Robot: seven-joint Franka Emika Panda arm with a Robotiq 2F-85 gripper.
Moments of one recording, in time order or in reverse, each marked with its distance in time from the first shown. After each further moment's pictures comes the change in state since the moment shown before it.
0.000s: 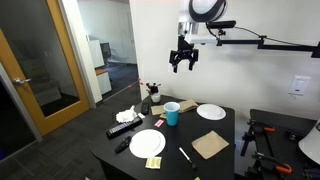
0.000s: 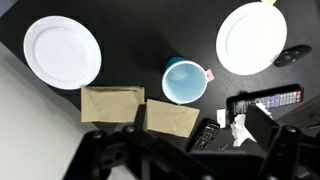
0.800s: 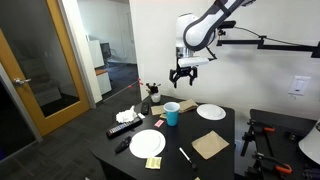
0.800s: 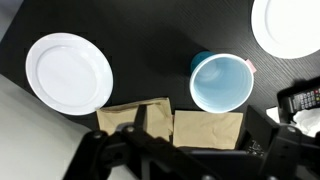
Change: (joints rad) arm 0.018 0.208 -0.062 0.008 -0.046 0.142 0.199
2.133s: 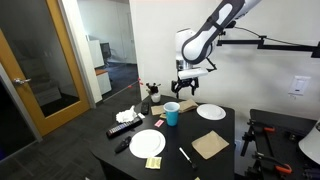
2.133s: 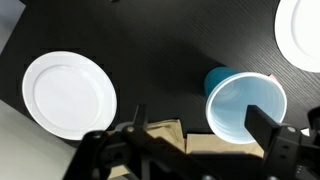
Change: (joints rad) arm 0.013 0.111 -0.018 -0.001 0.032 0.045 0.012
